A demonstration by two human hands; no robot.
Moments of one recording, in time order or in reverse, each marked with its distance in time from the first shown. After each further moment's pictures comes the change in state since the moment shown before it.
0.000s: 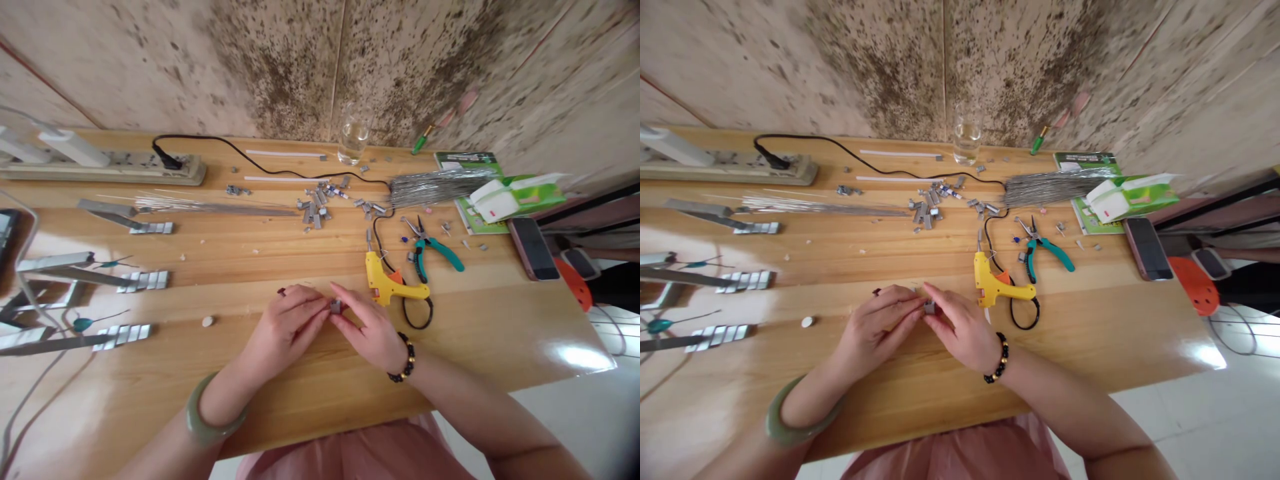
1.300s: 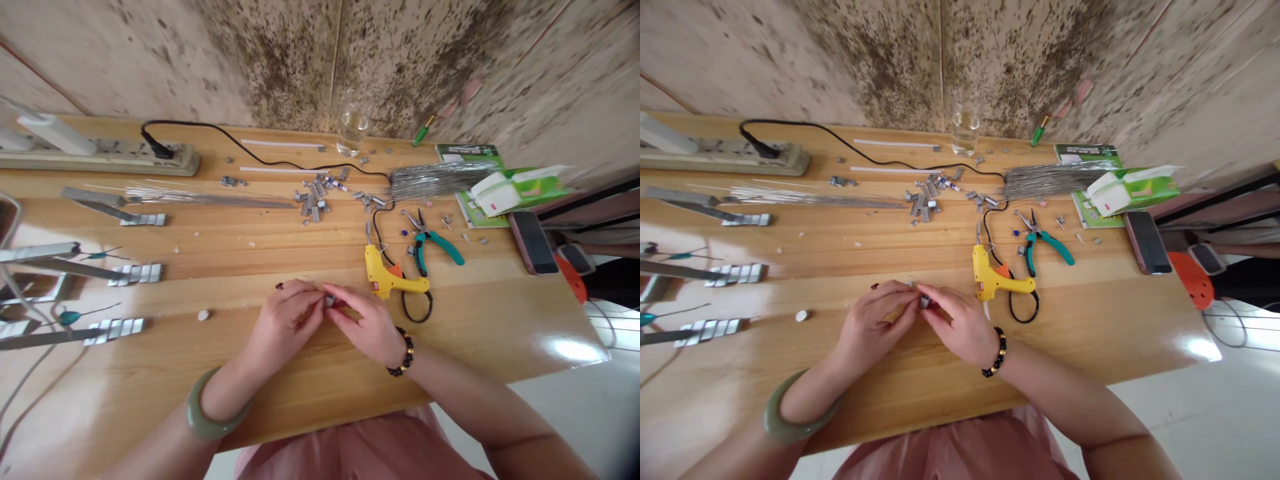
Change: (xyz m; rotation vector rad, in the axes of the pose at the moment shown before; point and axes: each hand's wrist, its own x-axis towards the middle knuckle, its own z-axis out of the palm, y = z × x) left_hand -0.001 0.001 0.008 0.075 0.070 -0.088; right_hand -0.001 0.000 0.002 0.077 -0.015 0.090
